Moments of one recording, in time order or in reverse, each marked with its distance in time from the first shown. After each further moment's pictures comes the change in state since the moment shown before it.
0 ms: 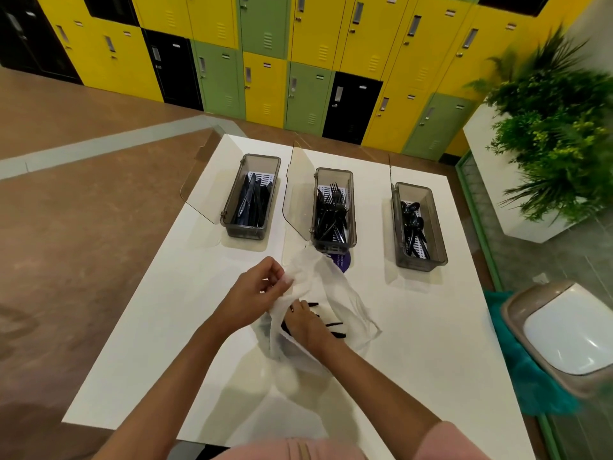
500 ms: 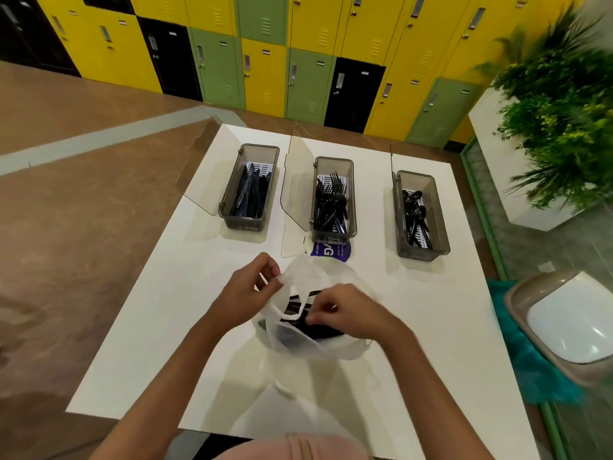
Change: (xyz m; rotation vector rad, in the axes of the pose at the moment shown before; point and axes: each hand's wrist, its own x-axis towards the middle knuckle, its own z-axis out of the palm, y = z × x) left_hand -0.008 -0.005 0.001 0.154 0.028 0.032; right_hand -0.096 0.030 -0.119 0.705 0.022 0.027
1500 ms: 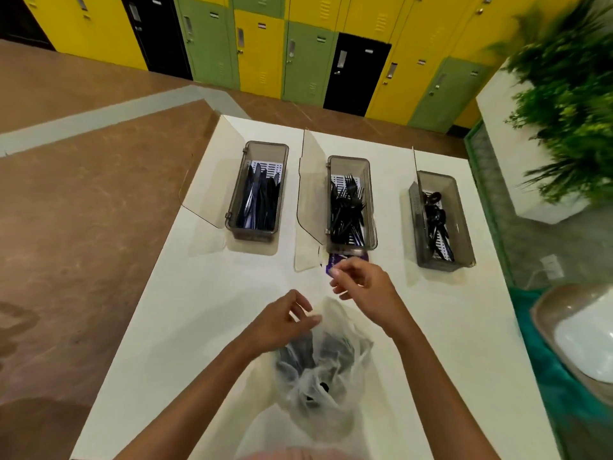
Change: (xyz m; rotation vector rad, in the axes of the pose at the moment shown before) left_hand 0.039 -0.032 0.013 -0.051 -0.382 -0.347; right_hand 0.060 -0.010 -0.019 0.533 0.402 0.198
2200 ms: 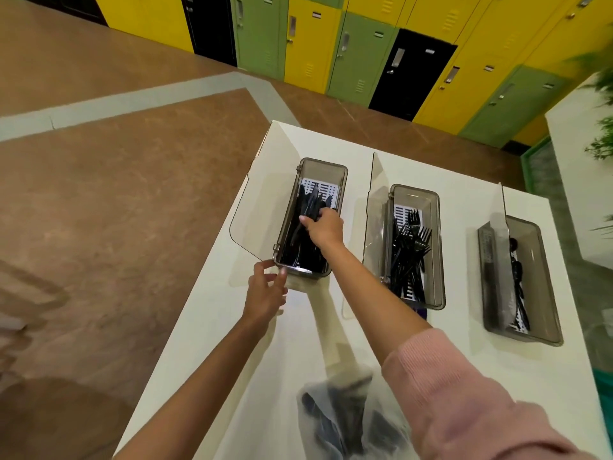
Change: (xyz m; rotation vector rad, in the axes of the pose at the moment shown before) left_hand 0.086 -0.040 -0.113 -0.581 0.567 -0.196; right_hand 0.252 -0.063 0.148 -0.135 0.063 0.183
